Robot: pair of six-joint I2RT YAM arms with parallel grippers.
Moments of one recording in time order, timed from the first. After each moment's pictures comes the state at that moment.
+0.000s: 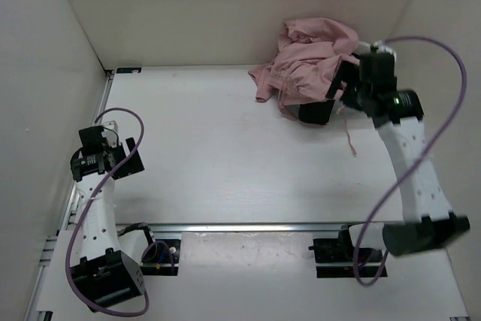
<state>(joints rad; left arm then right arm) 0.34 0.93 0.86 -0.90 0.05 0.00 0.21 1.19 1.48 -0.97 0.22 0.47</state>
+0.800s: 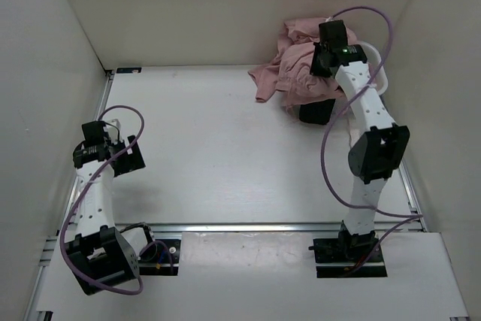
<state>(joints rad) 0.34 1.06 0.86 -0.84 0.07 0.00 0.23 2.03 2.12 -0.88 0.18 0.28</state>
